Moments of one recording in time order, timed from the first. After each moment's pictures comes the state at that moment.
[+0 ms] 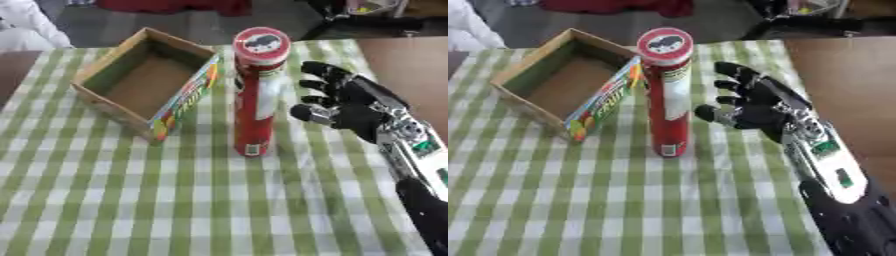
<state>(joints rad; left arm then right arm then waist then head) -0.18 0.40 0.10 -1.83 0.24 0.11 0.45 -0.41 -0.42 0.06 -1.73 -0.36 0.31 0.22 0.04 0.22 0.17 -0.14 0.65</state>
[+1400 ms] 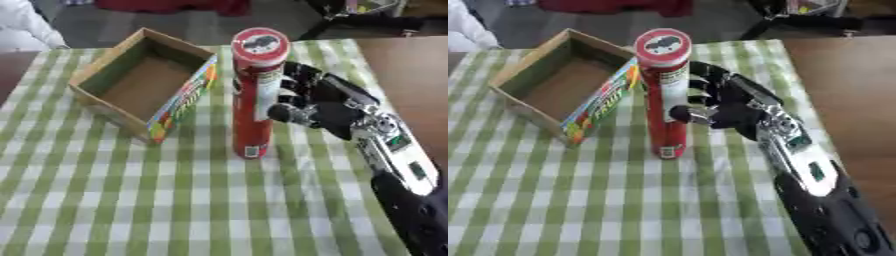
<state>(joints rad) -0.18 0.39 0.10 -1.83 0.25 0.11 0.44 -0.49 -0.37 0.09 -1.69 -0.33 0.30 0.27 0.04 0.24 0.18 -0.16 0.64</state>
